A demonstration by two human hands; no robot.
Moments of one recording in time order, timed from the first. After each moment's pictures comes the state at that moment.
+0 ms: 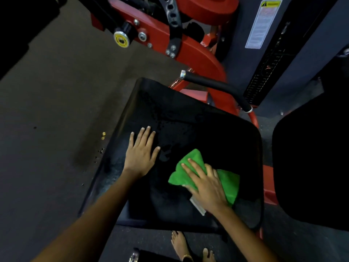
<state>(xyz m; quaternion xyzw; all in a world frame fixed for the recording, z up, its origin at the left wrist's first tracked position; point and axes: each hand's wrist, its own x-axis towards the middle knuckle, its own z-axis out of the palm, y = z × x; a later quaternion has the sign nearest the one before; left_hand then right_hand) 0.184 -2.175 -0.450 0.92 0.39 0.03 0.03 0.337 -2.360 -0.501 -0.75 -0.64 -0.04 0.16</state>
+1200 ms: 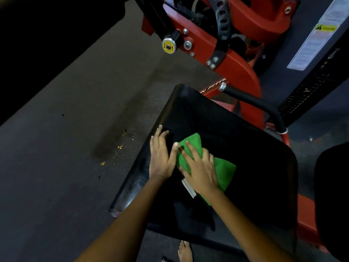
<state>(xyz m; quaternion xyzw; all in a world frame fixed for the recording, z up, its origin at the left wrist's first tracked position) 0.161 -2.168 -0.434 0.74 0.52 0.32 0.28 0.273 -2.240 -0.462 -0.73 -0.66 -0.06 0.17</state>
